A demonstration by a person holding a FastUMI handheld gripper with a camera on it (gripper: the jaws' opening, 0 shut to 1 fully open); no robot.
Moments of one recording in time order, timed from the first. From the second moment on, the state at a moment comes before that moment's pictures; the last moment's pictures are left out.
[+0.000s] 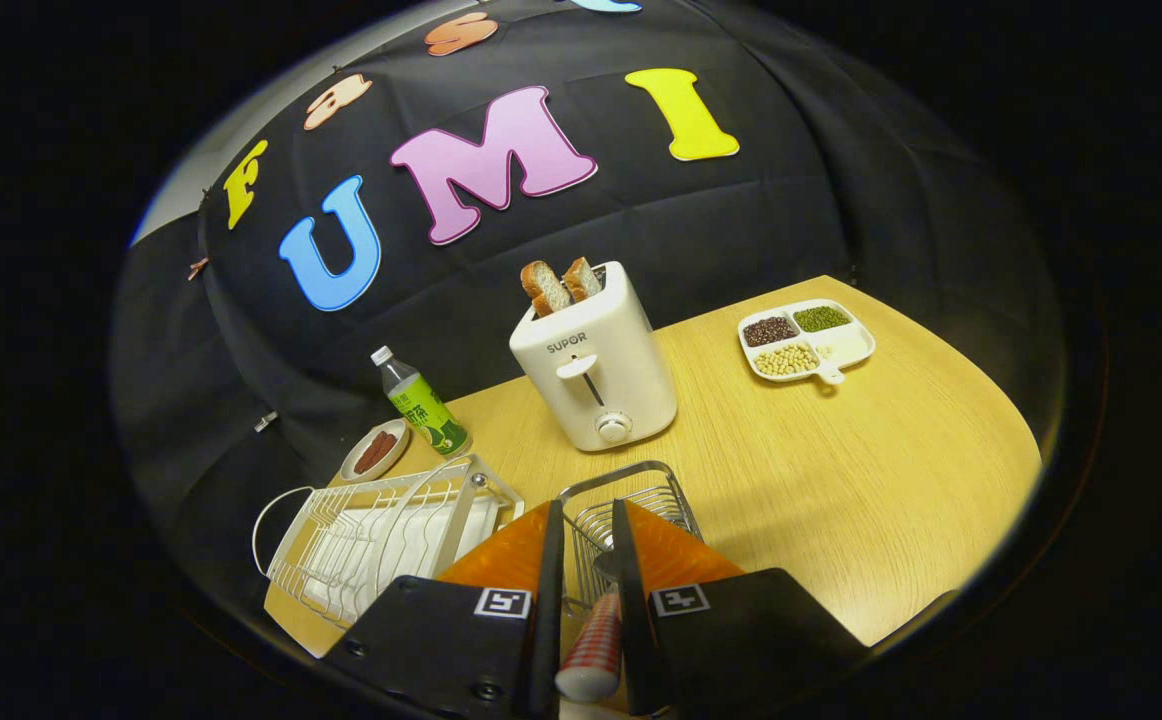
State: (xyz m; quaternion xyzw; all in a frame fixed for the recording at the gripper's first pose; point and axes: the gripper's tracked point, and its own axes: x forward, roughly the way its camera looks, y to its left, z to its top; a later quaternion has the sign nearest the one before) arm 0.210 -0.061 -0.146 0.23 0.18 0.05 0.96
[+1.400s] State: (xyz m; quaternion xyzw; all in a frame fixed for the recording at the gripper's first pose) arm 0.102 -0.021 -0.028 0.13 0.12 0.09 0.98
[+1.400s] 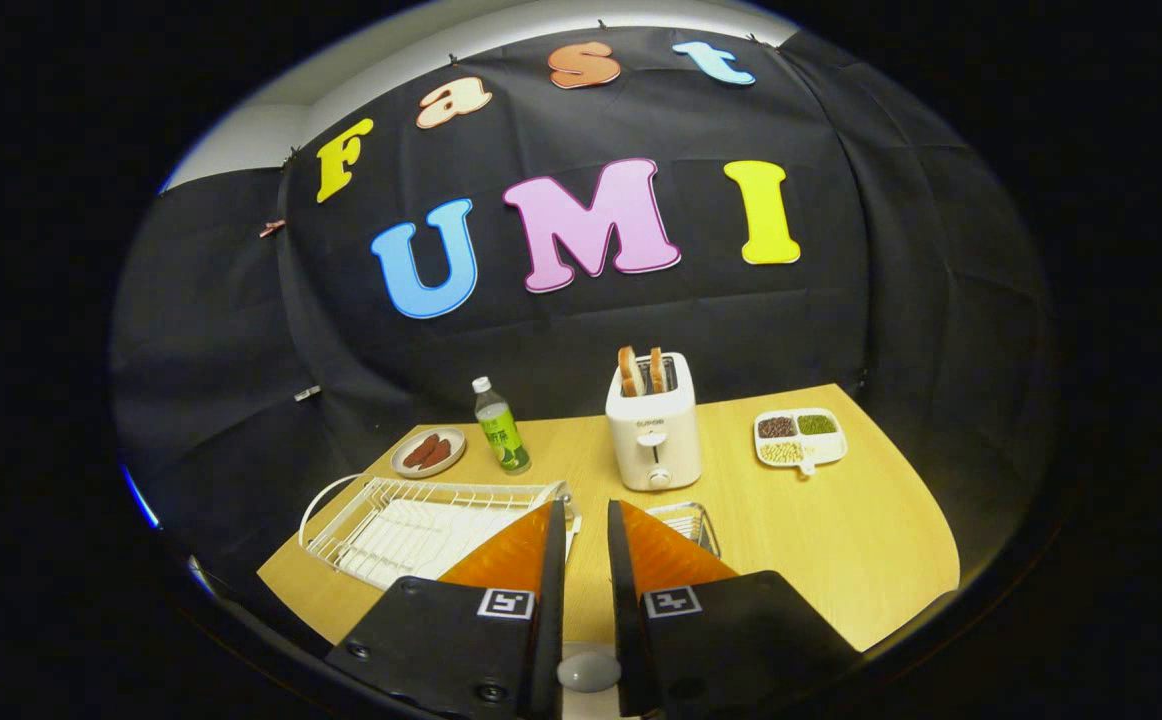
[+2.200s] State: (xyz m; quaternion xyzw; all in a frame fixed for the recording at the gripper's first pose) arm 0.051 0.017 -0.136 0.15 0.16 0.11 0.97
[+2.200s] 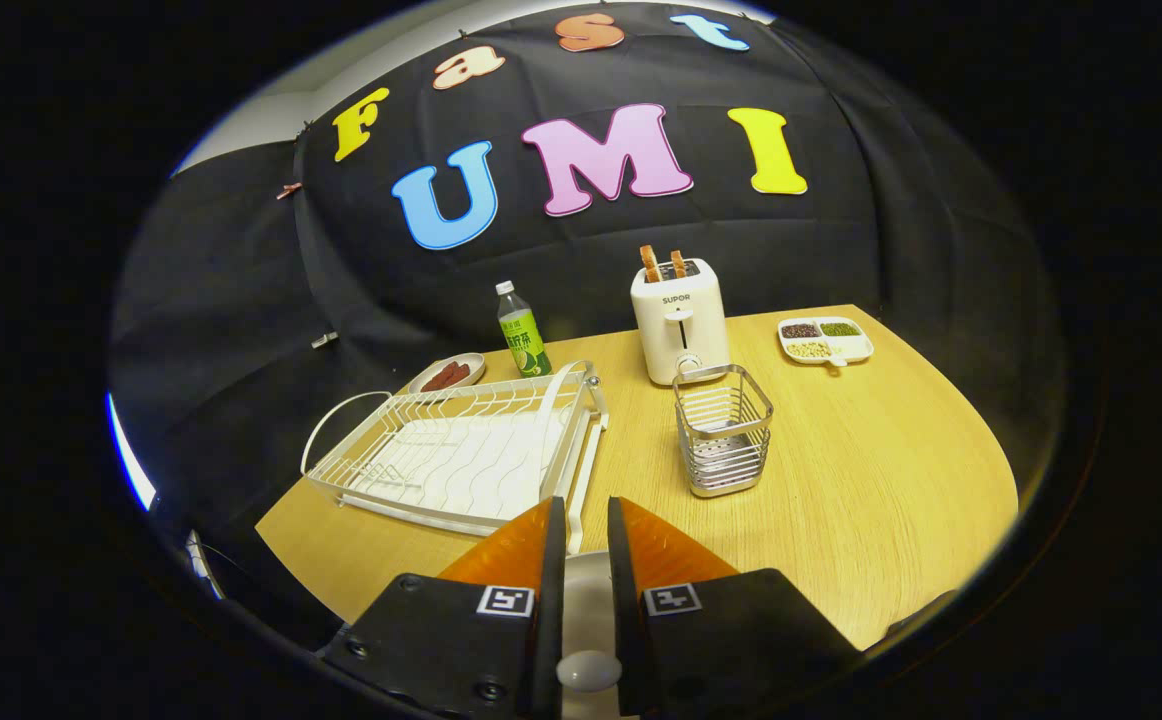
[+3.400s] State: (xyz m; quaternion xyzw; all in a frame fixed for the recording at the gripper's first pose) arm 0.070 0.024 -0.155 0.14 0.21 0.10 0.96
